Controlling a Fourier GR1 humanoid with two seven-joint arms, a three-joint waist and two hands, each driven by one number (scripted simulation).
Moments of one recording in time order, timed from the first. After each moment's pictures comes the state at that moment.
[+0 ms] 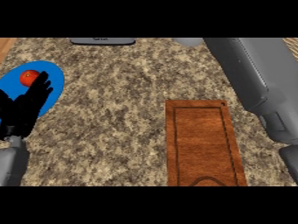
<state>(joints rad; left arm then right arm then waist) -0.23 0.26 0.18 -1.38 0.04 -0.07 0.22 -1.35 -0.21 0.10 -0.70 1.13 -0.52 1.08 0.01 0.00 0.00</state>
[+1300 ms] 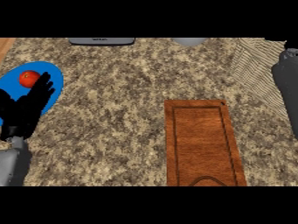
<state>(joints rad) -0.22 0.24 0.17 -1.40 0.04 -0.07 0.24 -0.93 -0.40 -0.14 -0.81 1.07 -0.68 0.90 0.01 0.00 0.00</state>
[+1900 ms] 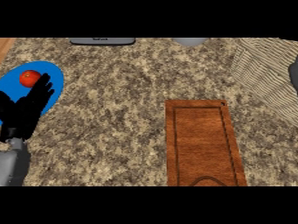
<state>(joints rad) -0.21 0.24 0.18 -1.40 0.03 -0.08 0.23 -0.92 -0.44 -0.25 -0.75 0.93 -0.80 0.68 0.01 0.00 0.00</state>
